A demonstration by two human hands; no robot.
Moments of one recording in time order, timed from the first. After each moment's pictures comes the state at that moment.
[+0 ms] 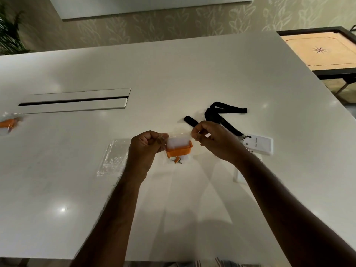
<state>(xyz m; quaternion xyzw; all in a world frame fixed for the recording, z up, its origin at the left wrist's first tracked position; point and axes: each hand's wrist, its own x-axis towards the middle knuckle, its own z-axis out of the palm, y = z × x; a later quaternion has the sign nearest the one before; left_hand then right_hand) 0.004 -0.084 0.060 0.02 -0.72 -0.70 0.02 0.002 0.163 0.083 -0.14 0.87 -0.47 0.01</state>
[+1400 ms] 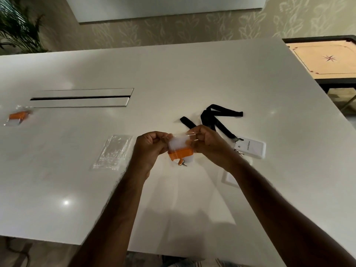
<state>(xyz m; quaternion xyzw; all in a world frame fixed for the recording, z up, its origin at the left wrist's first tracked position) 0.023 -0.039 0.071 0.06 -0.70 -0.71 0.00 0.007 0.179 0.058 -0.10 0.70 -0.69 0.13</state>
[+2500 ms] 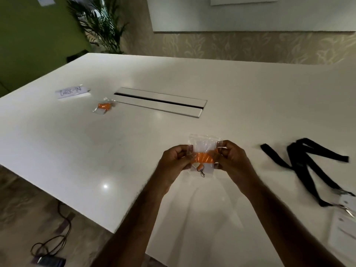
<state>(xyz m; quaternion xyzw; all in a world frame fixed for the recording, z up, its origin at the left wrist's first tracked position) 0.025 -0.226 0.068 0.11 -0.70 -0.70 0.01 -0.034 -0.022 0.054 -0.09 0.66 -0.73 0.13</state>
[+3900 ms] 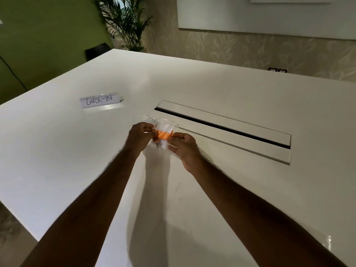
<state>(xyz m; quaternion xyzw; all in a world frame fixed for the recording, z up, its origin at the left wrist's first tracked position) -0.195 -0.697 0.040 0.23 -0.86 -0.43 0.15 -0.222 -0.511 0.025 0.00 0.58 -0.77 0.25</state>
